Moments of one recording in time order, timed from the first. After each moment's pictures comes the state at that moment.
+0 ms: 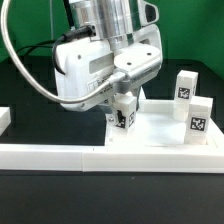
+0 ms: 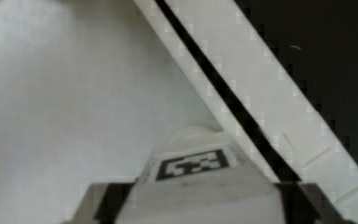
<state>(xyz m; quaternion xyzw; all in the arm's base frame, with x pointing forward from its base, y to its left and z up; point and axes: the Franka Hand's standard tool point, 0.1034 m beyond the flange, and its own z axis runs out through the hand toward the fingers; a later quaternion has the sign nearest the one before) 0.621 0.000 0.063 -0.42 0.90 0.07 0.07</state>
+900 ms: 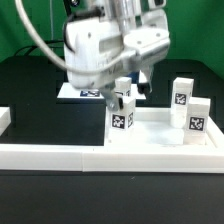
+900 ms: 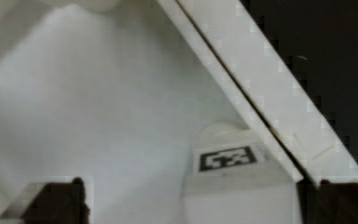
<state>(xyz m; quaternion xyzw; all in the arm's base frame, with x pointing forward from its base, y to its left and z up) 0.613 0.013 0.096 -0.43 0.90 0.07 0.08</state>
